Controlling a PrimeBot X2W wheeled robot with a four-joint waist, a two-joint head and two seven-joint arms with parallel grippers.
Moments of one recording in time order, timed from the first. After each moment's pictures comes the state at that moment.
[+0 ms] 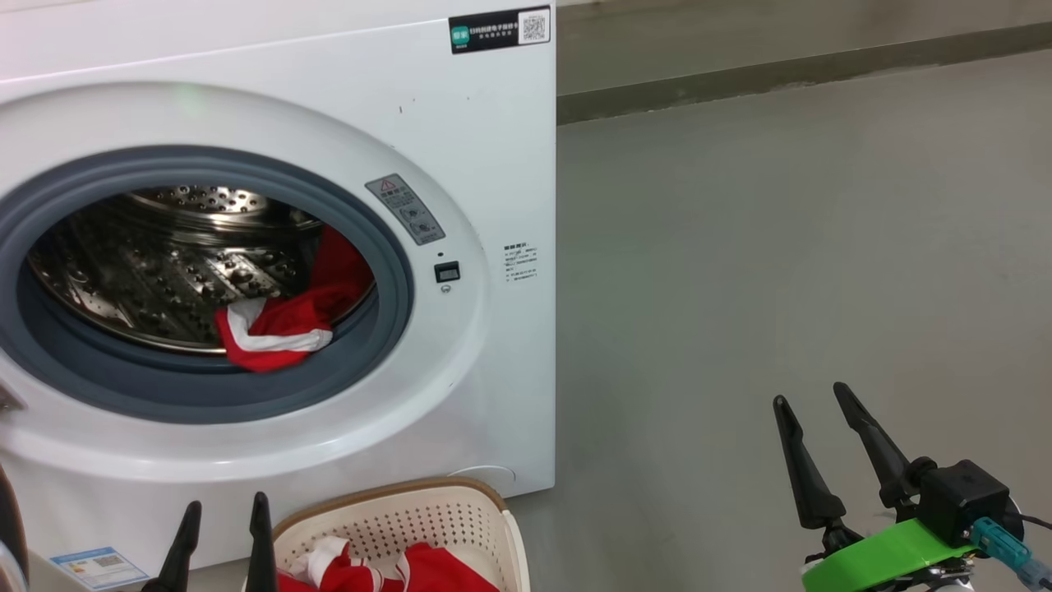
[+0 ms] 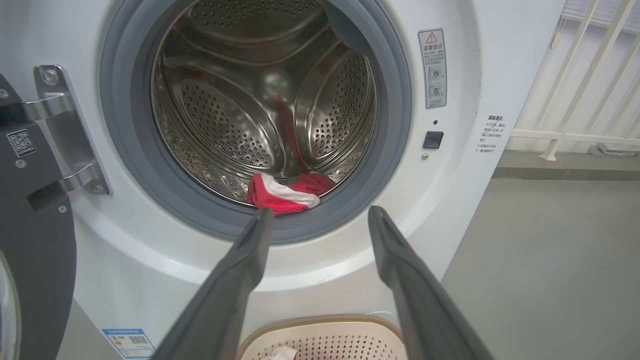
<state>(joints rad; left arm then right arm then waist) 0.06 0.05 0.08 0.20 -0.22 -0.03 -0.25 0.00 -0.09 0.05 0.17 0.30 0.13 -0.26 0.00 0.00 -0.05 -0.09</state>
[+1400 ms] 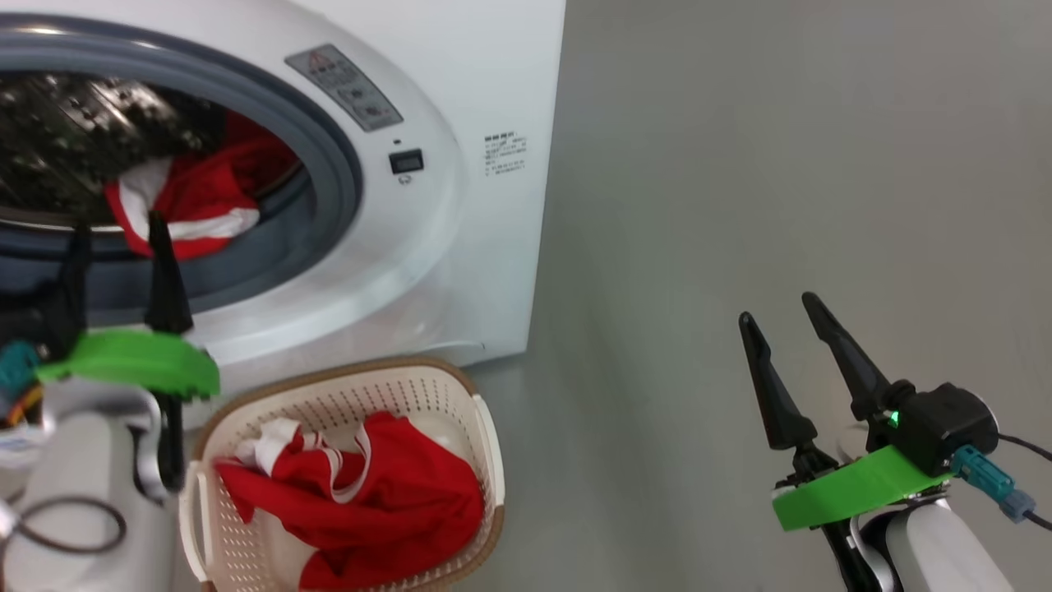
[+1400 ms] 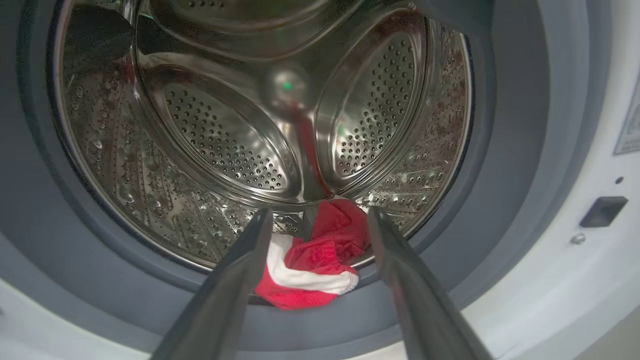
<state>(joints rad) -0.57 0.15 0.08 0.57 -0.24 0.01 -0.25 -0.15 -0.09 0.11 0.14 0.29 0.13 -0.26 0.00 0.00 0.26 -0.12</state>
